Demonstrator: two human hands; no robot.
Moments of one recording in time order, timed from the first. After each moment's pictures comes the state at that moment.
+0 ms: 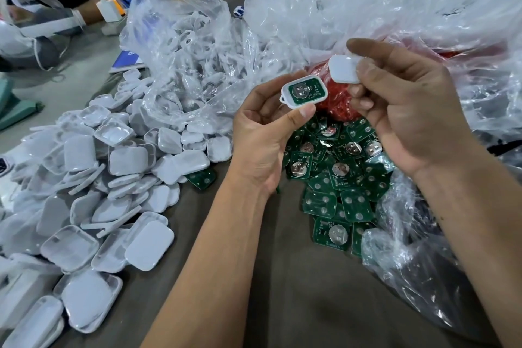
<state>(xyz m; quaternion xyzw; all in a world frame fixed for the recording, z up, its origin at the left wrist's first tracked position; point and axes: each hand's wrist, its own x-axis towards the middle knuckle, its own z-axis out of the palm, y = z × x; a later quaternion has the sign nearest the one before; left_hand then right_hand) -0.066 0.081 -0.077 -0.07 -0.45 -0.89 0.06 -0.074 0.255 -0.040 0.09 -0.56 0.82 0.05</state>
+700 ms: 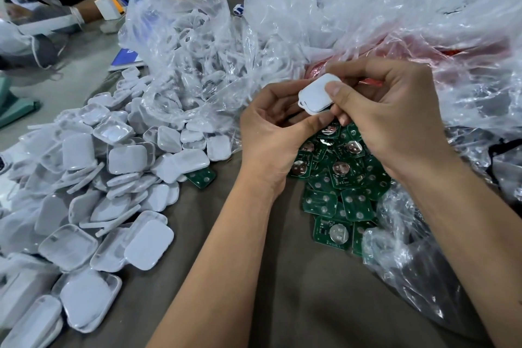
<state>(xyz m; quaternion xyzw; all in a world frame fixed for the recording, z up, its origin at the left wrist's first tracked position) -0.063 0.093 -0.080 -0.06 -0.56 -0.82 0.12 -0.072 0.241 -0.048 0.13 -0.76 0.61 0.19</state>
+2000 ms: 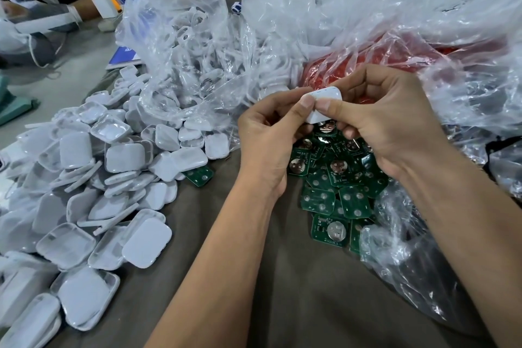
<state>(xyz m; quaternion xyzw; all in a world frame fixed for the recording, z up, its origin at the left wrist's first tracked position) -0.057 0.095 -0.078 0.01 -0.54 -0.83 0.09 -0.070 0.241 -0.050 0.05 -0.71 0.70 0.06</state>
